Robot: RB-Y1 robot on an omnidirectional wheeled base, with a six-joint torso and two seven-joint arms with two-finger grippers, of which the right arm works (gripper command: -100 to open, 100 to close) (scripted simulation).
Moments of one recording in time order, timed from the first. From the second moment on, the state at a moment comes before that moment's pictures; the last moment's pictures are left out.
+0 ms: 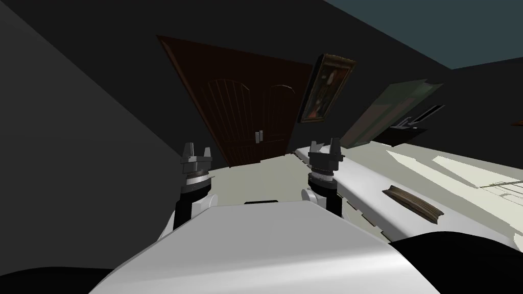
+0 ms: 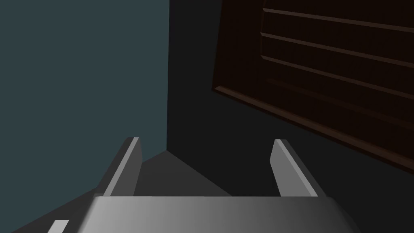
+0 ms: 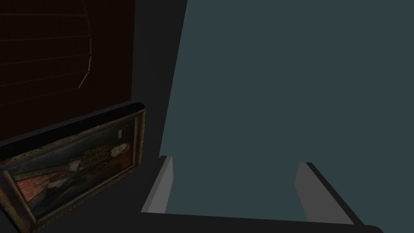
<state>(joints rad) 0.53 -0.01 -0.03 -2.36 -0.05 -0.64 -0.08</state>
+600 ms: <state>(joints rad) 0.48 -0.05 -0.07 -2.23 -0.01 -0.60 -0.11</state>
